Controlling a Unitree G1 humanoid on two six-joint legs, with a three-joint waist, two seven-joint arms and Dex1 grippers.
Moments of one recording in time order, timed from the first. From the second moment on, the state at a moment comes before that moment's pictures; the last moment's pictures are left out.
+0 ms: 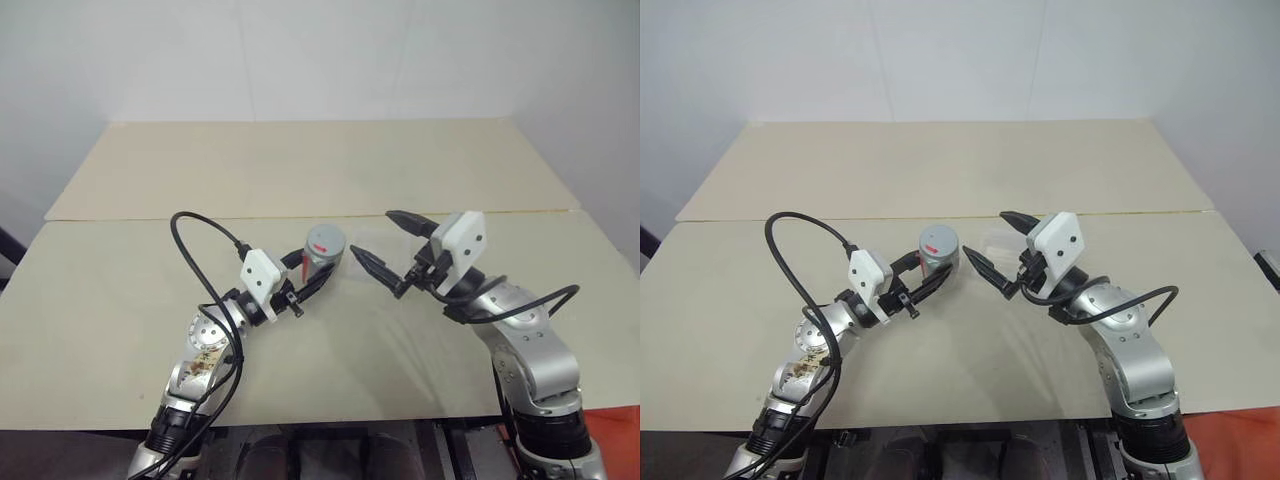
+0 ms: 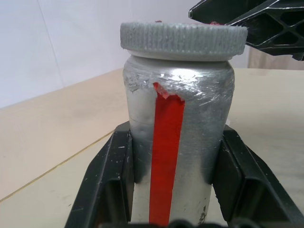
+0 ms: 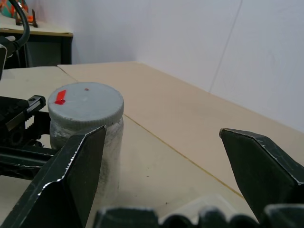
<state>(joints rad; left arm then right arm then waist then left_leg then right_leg) -0.23 0.27 -0.12 -0.17 -0.24 0.03 -0.65 -0.29 -0.43 0.00 -0.49 0.34 0.37 0.56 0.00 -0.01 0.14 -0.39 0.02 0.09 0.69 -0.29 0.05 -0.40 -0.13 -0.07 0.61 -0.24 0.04</state>
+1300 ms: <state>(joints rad) -0.23 0.26 -0.14 -0.17 -0.24 0.03 -0.65 -0.41 -0.36 0.14 -0.43 0.41 0.46 0.61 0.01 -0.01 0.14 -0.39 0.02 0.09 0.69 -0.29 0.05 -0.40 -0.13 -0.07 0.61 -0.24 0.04</state>
